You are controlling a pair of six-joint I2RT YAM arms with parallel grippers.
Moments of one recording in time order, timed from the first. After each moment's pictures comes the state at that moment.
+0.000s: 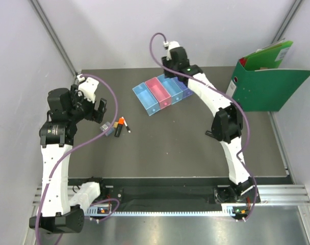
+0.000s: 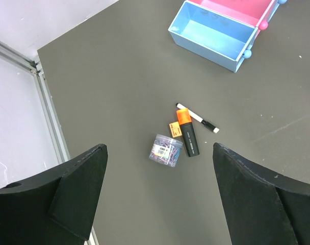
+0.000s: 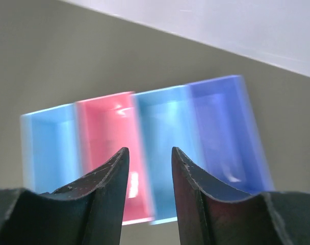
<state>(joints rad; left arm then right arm) 0.04 0.96 1.29 -0.79 0.33 0.40 0.56 2.27 2.26 -0.47 0.10 0.12</state>
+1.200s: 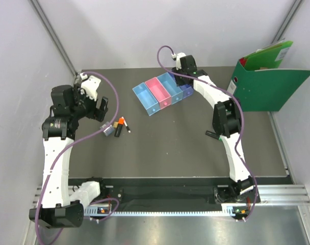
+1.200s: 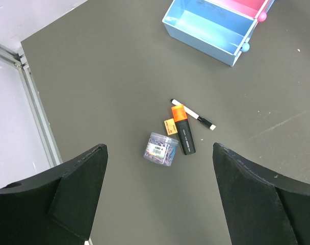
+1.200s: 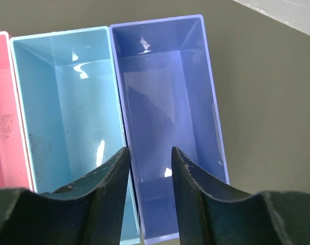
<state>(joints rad) 0.04 1.02 1.29 -0.79 0.34 0.39 0.40 2.41 2.19 -0.45 0.03 -0.06</state>
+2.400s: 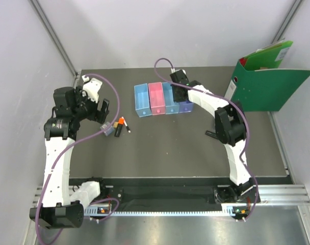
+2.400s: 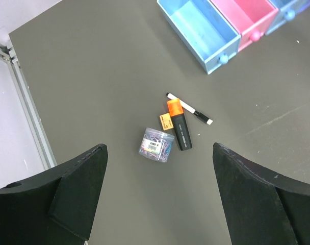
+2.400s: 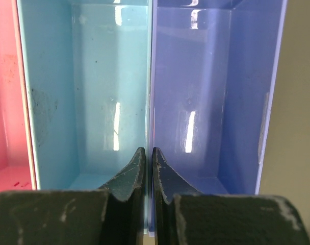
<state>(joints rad) 0.04 1.01 1.25 -0.78 0.35 0.40 0.51 2.19 1.83 -0.53 0.22 0.26</state>
